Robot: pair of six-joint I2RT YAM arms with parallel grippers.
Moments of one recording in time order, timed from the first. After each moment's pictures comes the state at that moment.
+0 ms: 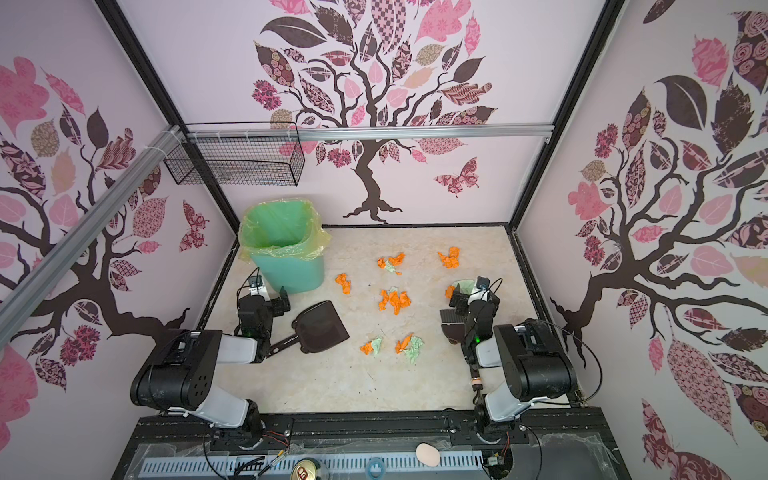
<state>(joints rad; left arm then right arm) -0.04 1.55 0.34 0.88 -0.29 -0.05 0.08 1.56 0.24 1.13 0.28 0.11</state>
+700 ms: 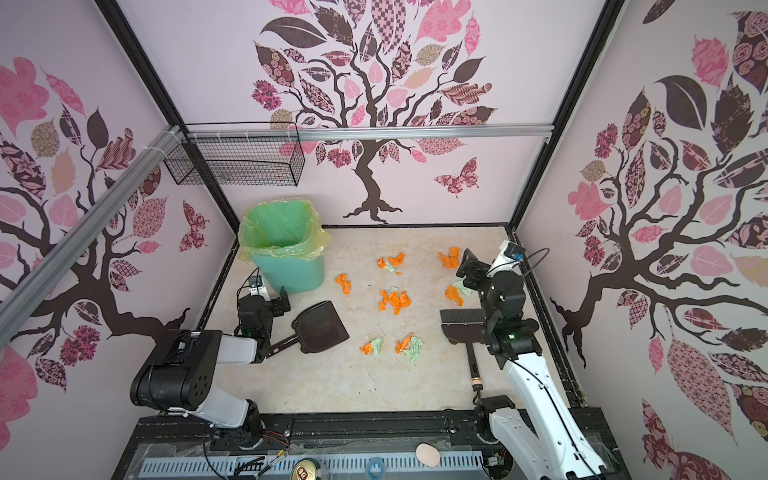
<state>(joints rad) -0.04 1.55 0.34 0.88 -0.28 -0.05 0.21 0.86 0.80 -0.15 0.21 0.46</state>
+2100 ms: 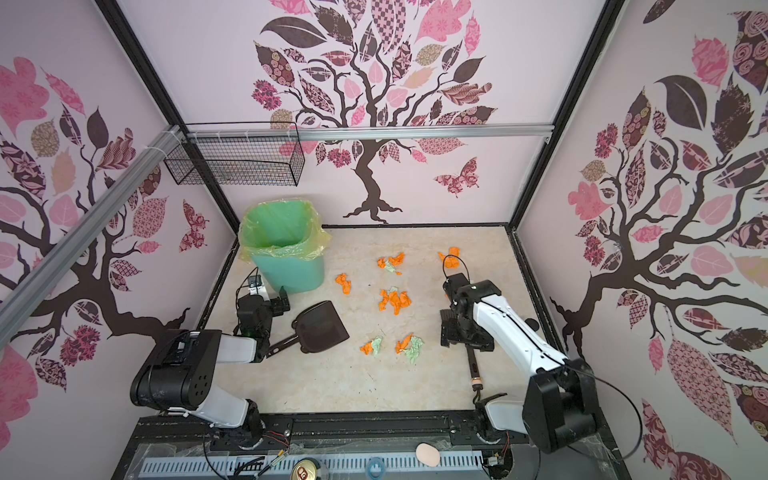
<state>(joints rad) -0.02 1.55 0.35 0.88 -0.26 -0.05 0.29 1.25 0.96 -1.27 0.07 0.51</state>
